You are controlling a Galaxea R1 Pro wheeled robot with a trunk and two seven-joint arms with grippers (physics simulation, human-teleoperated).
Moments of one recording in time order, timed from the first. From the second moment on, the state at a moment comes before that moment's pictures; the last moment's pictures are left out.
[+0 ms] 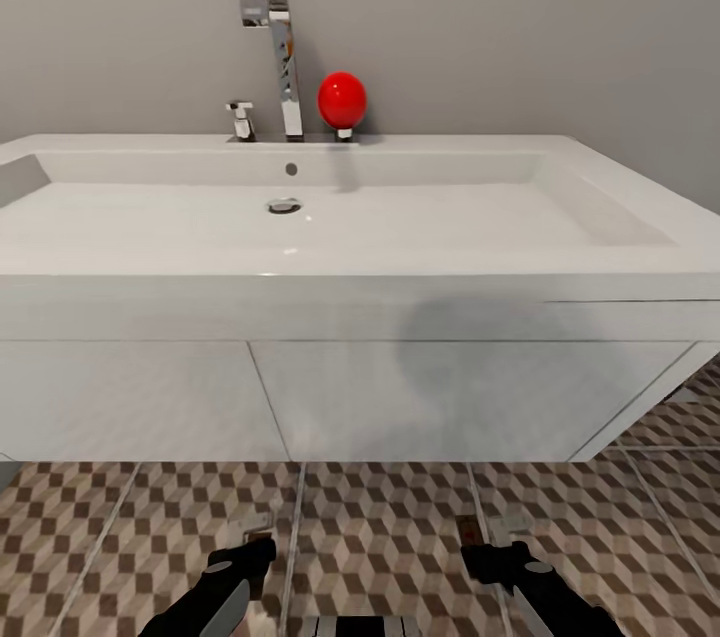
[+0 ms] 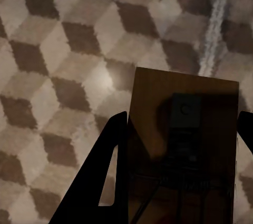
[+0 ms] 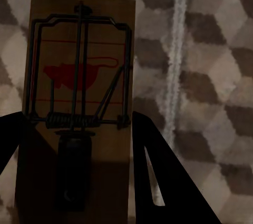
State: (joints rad) left arm -0.46 0.01 -0.41 -0.49 0.55 0.10 0.34; right arm -0.48 -0.09 0.21 -0.40 -0.13 0.10 0.03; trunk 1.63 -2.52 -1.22
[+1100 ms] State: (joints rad) left arm -0.46 0.01 -0.41 -0.49 0.55 0.11 0.34; right arm -0.48 -0.09 0.21 -0.40 -0.13 0.10 0.03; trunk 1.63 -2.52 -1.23
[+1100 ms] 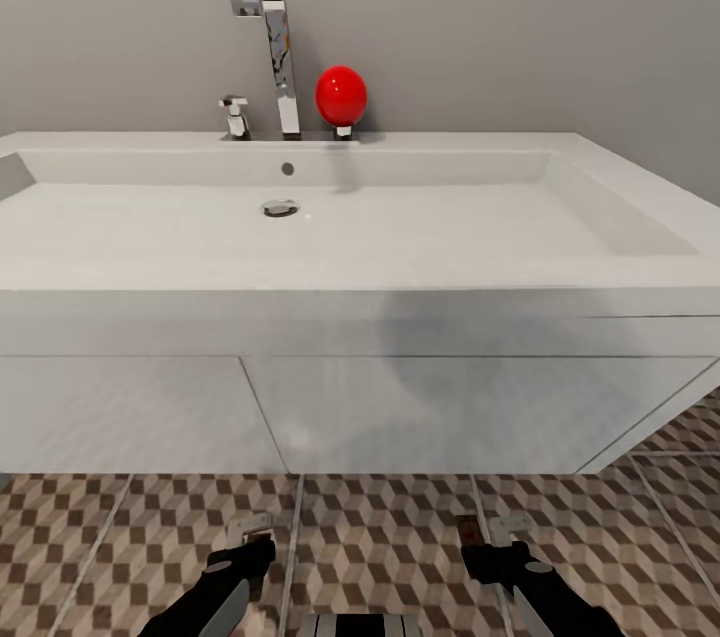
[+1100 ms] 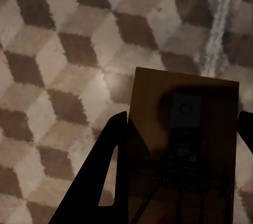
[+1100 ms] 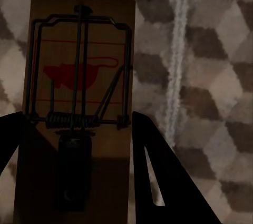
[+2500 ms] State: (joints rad) left arm -0.46 0.01 -0.41 -0.49 0.55 0.11 0.34; right arm -0.48 -0.09 0.21 -0.40 -0.13 0.08 0.03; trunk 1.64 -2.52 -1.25
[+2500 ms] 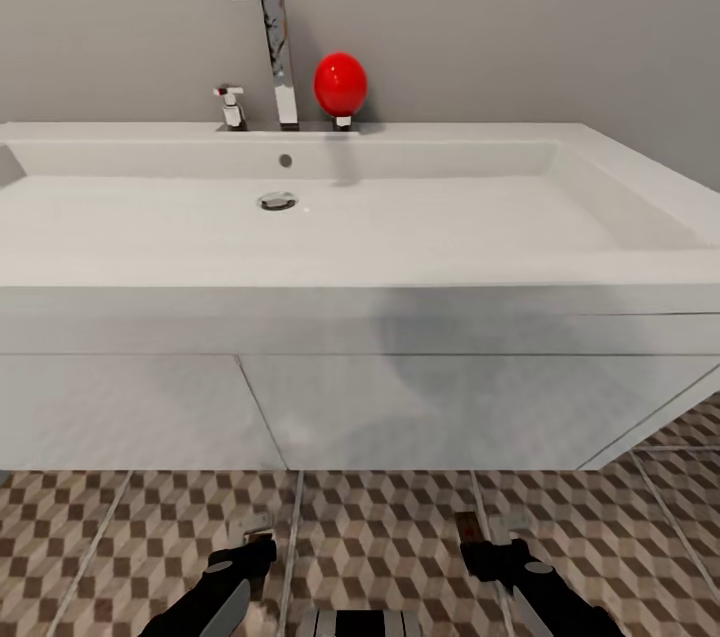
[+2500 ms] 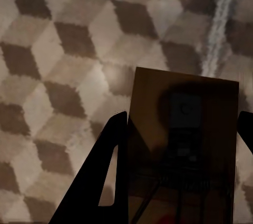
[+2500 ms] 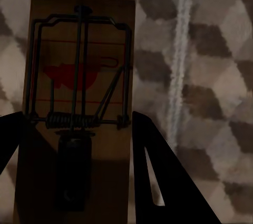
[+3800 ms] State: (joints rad) left arm -0.46 0.01 -0.41 -0.49 0.55 0.10 0.34; right arm -0.48 -0.09 0.21 -0.40 -0.13 0.08 0.03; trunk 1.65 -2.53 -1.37
